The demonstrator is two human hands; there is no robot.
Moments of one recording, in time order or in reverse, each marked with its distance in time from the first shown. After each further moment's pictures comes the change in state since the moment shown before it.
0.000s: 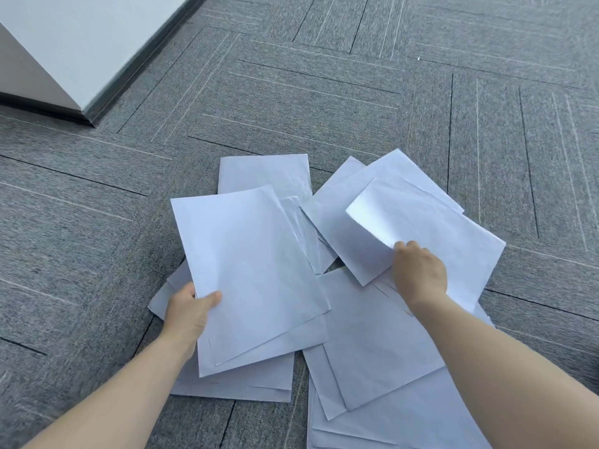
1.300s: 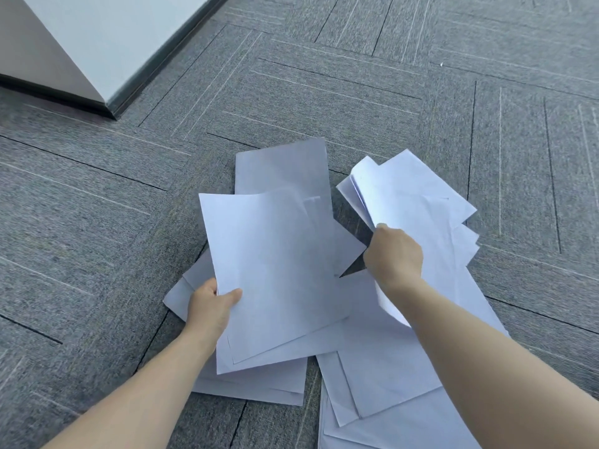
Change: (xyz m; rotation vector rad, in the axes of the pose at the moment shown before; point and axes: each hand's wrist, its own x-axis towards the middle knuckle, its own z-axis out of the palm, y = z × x) left_hand -0.002 -0.001 0.006 0.030 -0.018 -0.038; right_hand 0.011 -0.071 -0.035 0.174 0.041 -0.041
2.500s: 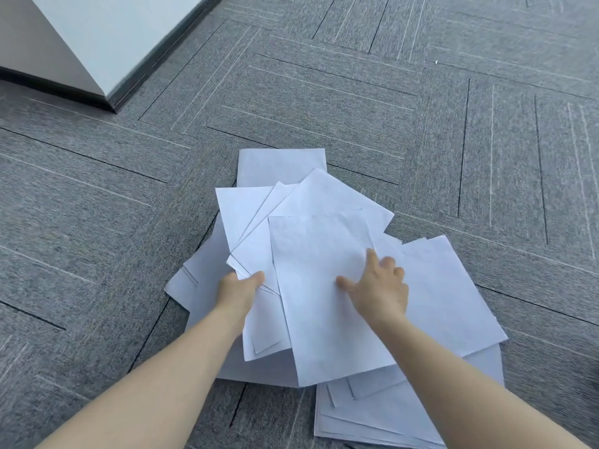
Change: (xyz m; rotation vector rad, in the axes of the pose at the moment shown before) left_hand -0.004 -0.002 0.039 -0.056 -0.013 -0.084; right_hand -0.066 -0.001 0.039 0.170 -0.186 0.180
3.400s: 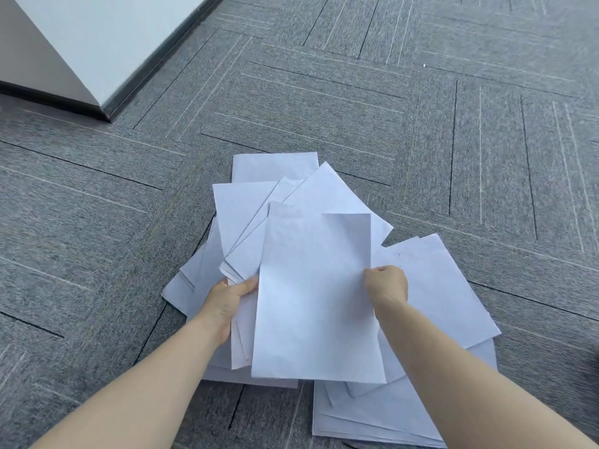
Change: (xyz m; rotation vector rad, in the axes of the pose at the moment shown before) left_hand -0.004 -0.002 -0.018 -0.229 -0.238 -0.028; right_hand 0.019 0.015 -0.005 0.747 -0.058 0.380
